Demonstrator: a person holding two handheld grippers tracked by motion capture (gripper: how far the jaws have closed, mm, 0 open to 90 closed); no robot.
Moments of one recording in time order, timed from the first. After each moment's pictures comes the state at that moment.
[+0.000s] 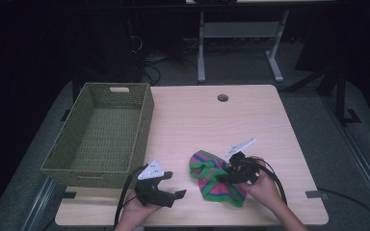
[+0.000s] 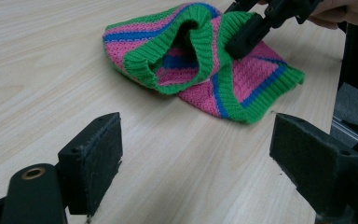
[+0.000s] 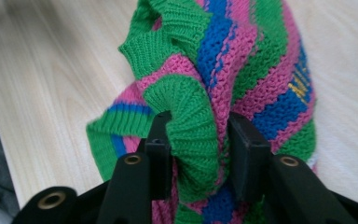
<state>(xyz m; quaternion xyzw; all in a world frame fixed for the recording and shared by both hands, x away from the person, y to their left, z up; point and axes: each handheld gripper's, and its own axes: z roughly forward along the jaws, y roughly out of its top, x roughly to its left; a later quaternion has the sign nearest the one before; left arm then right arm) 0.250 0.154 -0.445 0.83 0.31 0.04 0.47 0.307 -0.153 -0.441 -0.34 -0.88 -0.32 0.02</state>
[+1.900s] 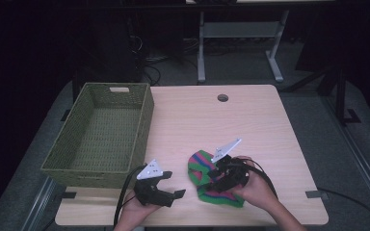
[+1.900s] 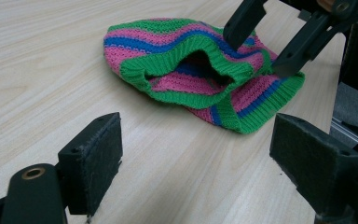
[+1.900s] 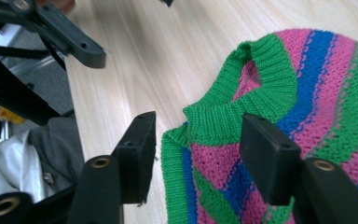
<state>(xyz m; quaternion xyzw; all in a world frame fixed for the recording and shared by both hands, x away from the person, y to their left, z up) 0.250 0.157 -0.444 0.83 0.30 0.04 0.47 0.292 -0.116 -0.413 -0.24 -0.91 -0.33 0.05</state>
